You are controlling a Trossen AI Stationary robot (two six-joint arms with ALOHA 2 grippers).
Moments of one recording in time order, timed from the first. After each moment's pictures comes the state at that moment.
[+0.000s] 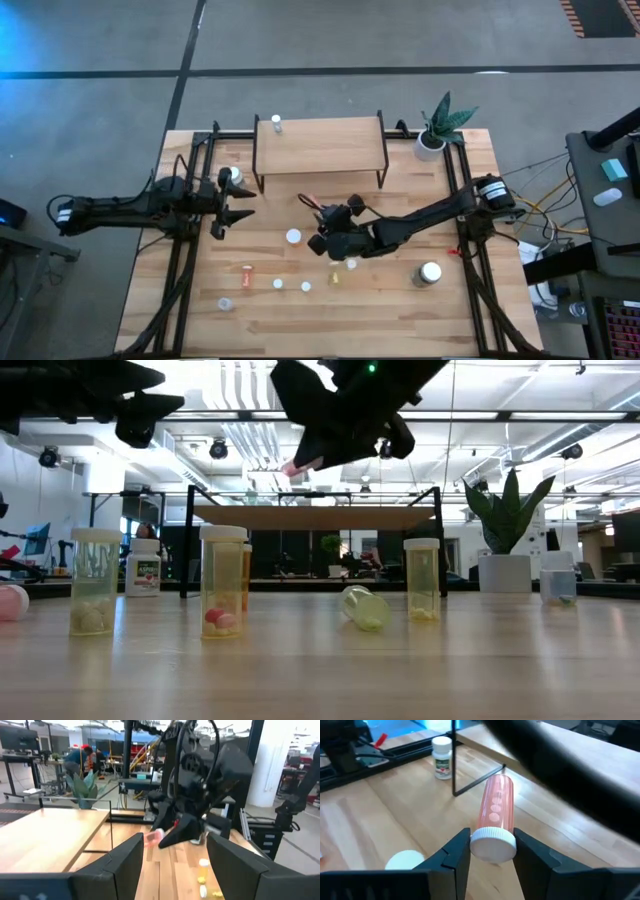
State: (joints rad) left arm 0.08 0.38 0.27 0.12 0.08 -0.06; right arm 0.26 1.87 1.31 -0.16 0.87 0.55
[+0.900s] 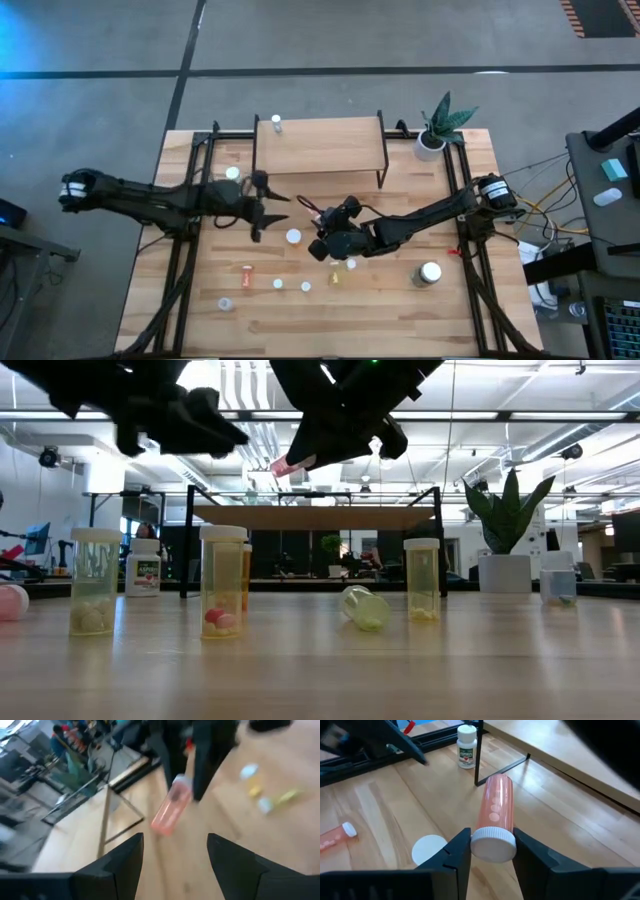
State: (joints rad) left arm 0.00 0.94 0.51 0.12 -0.10 0.60; right arm 0.26 1.85 1.31 -0.16 0.75 0.52
